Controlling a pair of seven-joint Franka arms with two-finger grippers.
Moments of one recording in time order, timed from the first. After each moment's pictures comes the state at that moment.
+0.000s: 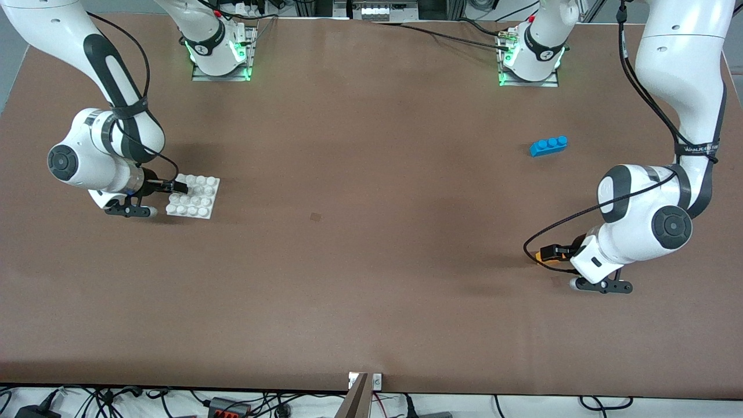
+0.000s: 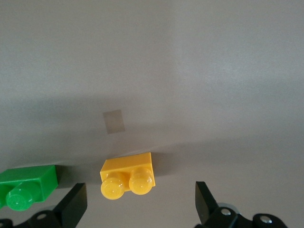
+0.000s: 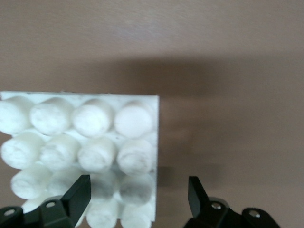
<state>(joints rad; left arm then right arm) 0.07 0.62 -0.13 -1.59 0.00 2.18 0.01 -0.11 0.38 -0.01 -2.22 0.07 2.41 -0.12</state>
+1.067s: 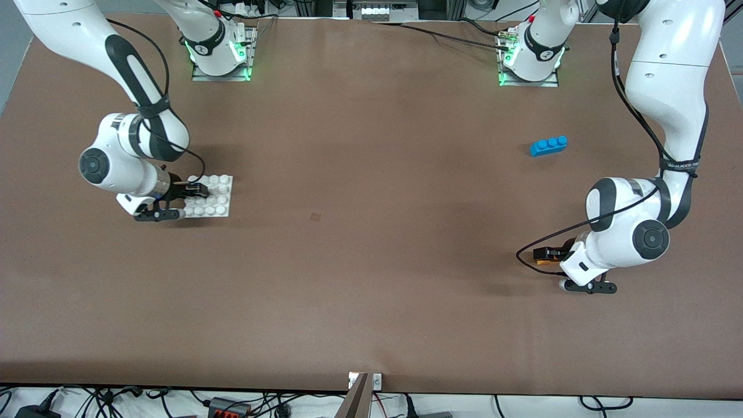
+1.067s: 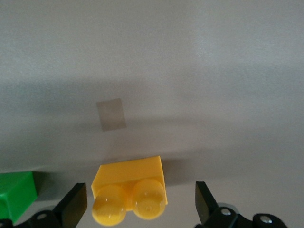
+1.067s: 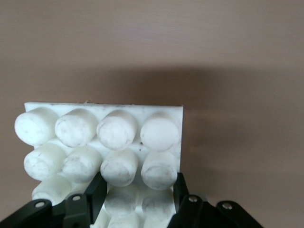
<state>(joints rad) 0.08 0.72 -0.12 -1.59 0.00 2.22 0.01 -0.11 0.40 0.12 -2.22 0.08 2.45 -0.13</state>
